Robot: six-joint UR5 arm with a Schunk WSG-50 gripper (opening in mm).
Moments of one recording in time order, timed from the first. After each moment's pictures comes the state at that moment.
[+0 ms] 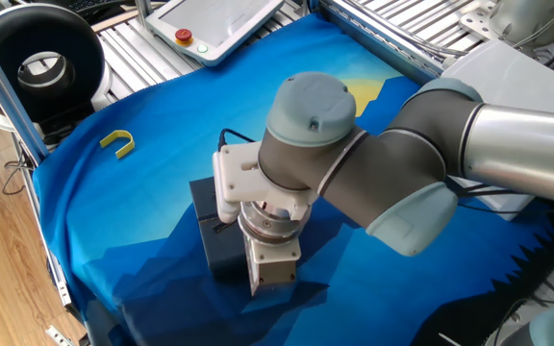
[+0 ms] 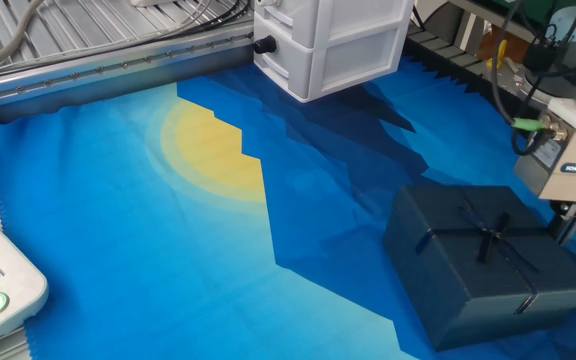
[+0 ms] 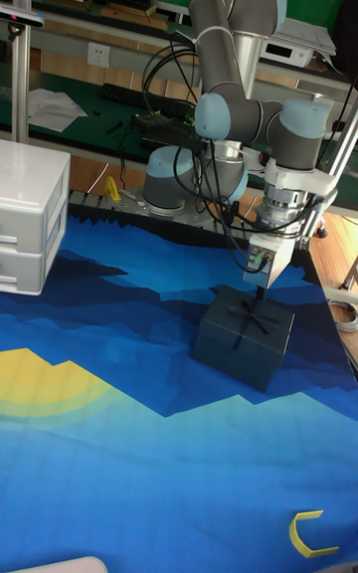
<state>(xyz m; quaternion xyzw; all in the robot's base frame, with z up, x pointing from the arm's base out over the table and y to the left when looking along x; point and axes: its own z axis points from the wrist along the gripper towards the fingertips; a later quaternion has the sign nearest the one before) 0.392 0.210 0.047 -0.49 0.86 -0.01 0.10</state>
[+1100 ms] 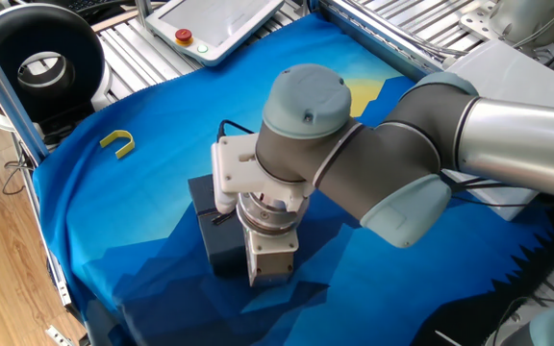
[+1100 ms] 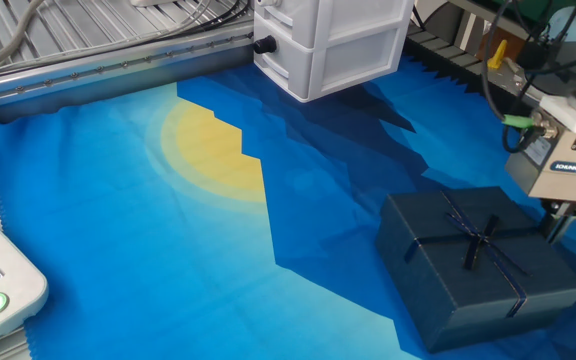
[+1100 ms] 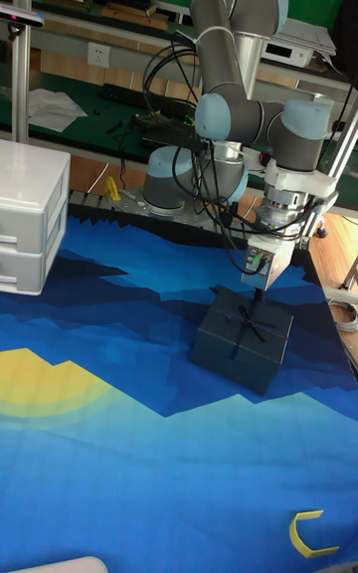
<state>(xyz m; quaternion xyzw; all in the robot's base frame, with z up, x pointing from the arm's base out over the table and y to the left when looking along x) 0.400 0.206 0.049 -0.49 0.87 -0.01 0.09</state>
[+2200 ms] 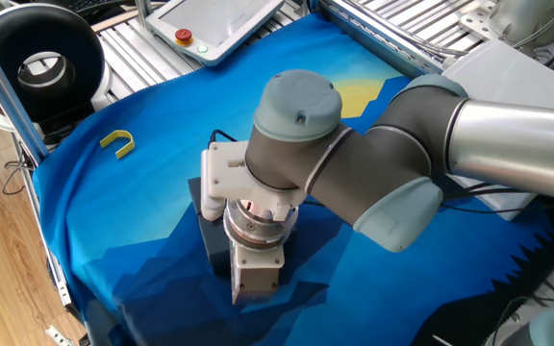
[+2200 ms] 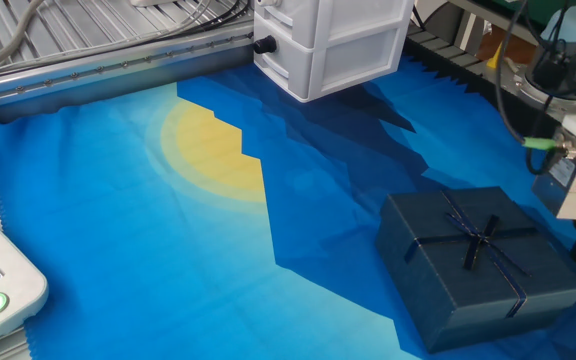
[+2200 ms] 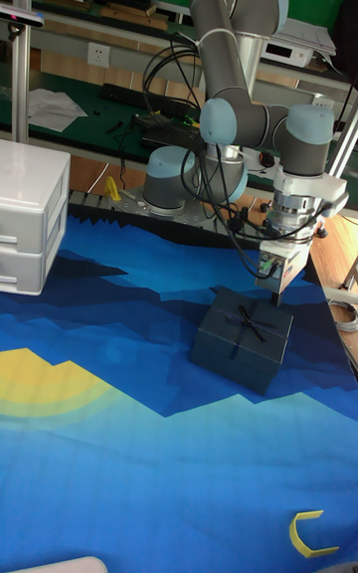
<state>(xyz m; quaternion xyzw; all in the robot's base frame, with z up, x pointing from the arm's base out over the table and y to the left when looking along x) 0.393 0.245 0.044 -0.47 0.88 0.03 0.10</state>
